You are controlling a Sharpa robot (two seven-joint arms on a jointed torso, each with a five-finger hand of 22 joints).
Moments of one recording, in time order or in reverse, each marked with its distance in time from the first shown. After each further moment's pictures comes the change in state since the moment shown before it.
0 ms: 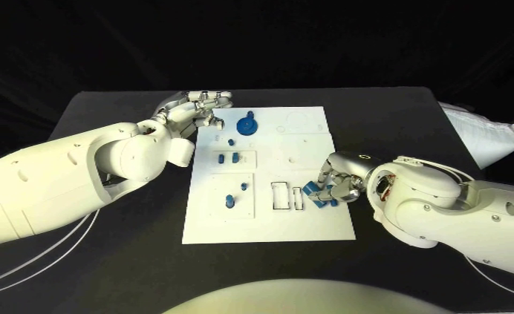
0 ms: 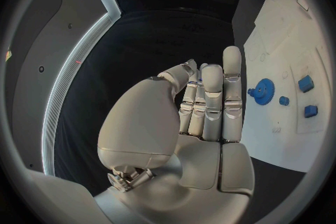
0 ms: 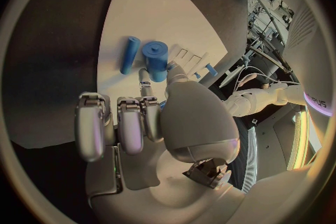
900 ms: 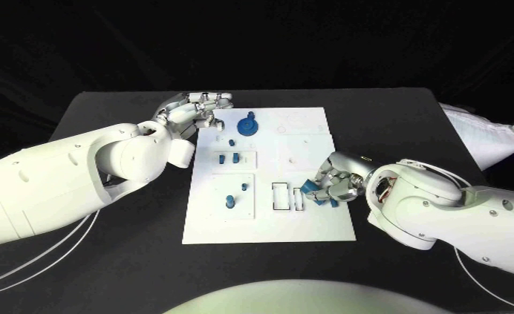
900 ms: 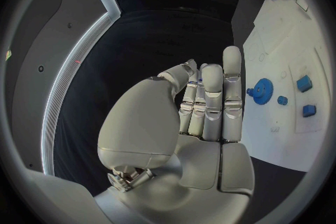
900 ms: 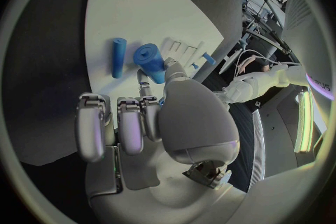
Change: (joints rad) left arm -0.003 -0.005 0.000 0.001 0.002 0.002 -0.004; left_hand 0.000 0.000 0.000 0.000 0.000 0.000 0.000 0.000 0.000 -0.004 -0.003 0.000 -0.001 -0.004 -0.004 0.000 -0.003 0.000 0.000 0.000 -0.004 -0.001; right arm -0.009 0.005 0.005 -0.008 0.152 -0.113 0.038; right_hand 0.076 0.043 0.021 -0.035 0.111 0.024 -0.017 0.034 0.030 -0.005 -0.016 -0.012 0.000 0.000 -0.007 -0.001 0.000 0.000 0.004 -0.004 0.008 0.000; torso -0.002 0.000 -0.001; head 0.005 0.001
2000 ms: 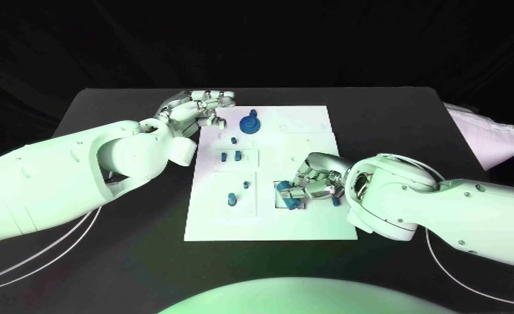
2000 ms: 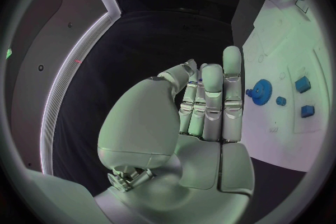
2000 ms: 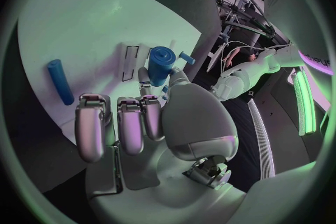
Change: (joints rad) left arm 0.000 -0.006 0.000 0.005 0.000 0.011 -0.005; left_hand 0.000 0.000 0.000 0.000 0.000 0.000 0.000 0.000 0.000 0.000 0.000 0.000 -0.001 0.000 0.000 0.000 -0.005 0.000 0.000 0.000 0.000 0.000; right arm 0.022 0.114 0.005 -0.031 0.152 0.070 0.018; right_hand -0.106 0.050 -0.019 0.065 -0.096 0.017 0.012 0.042 0.066 -0.001 -0.012 -0.029 0.002 -0.001 -0.007 0.000 0.001 0.000 0.000 -0.007 0.000 0.001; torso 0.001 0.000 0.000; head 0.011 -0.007
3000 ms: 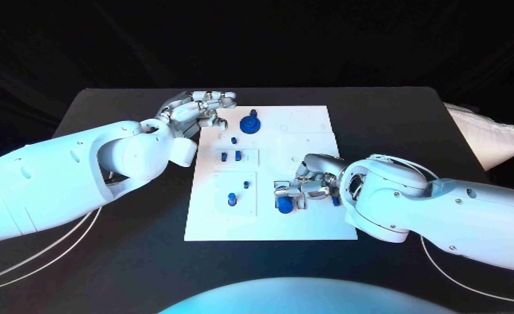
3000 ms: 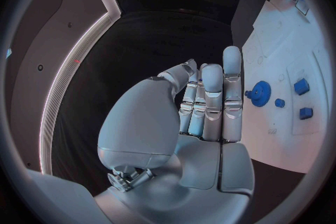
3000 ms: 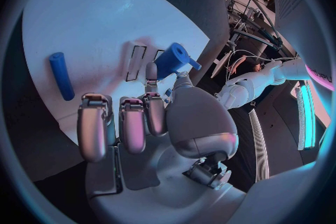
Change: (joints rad) left arm 0.000 -0.002 0.000 0.009 0.000 0.001 -0.007; left_hand 0.000 0.000 -0.003 -0.003 0.000 0.000 0.000 0.000 -0.001 0.000 0.000 0.000 0.000 0.000 0.000 0.000 0.002 0.000 0.000 0.000 0.000 -0.001; right arm -0.008 0.029 0.000 -0.004 -0.097 0.017 -0.061; right_hand -0.150 0.030 -0.123 0.004 -0.275 0.077 -0.070 0.064 0.126 -0.004 -0.041 -0.089 -0.007 0.000 -0.032 -0.004 0.000 0.000 0.000 -0.029 0.000 0.000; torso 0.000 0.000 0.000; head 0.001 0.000
